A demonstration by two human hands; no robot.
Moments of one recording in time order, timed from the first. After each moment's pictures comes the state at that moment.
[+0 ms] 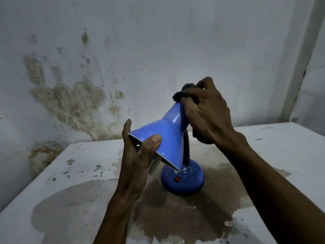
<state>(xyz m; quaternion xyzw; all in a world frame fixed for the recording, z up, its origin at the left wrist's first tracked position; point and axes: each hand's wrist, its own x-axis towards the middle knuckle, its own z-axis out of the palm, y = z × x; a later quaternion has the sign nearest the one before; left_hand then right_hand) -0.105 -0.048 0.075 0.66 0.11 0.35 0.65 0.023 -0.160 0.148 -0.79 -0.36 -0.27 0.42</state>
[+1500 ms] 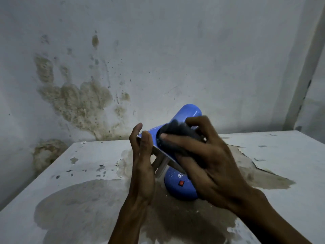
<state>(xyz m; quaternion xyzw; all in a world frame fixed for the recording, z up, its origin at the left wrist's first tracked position) -0.101 -0.056 0.067 0.57 0.06 0.38 0.72 -0.036 -0.193 0.098 -0.67 -0.56 -0.25 0.42</state>
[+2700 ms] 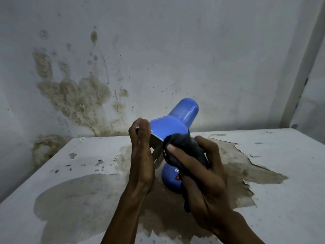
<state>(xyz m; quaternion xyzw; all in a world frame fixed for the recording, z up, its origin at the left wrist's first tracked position) -0.095 -0.066 0.080 0.56 0.12 0.41 0.71 -0.055 -0.192 0.042 -0.58 -0.51 -0.29 0.57</state>
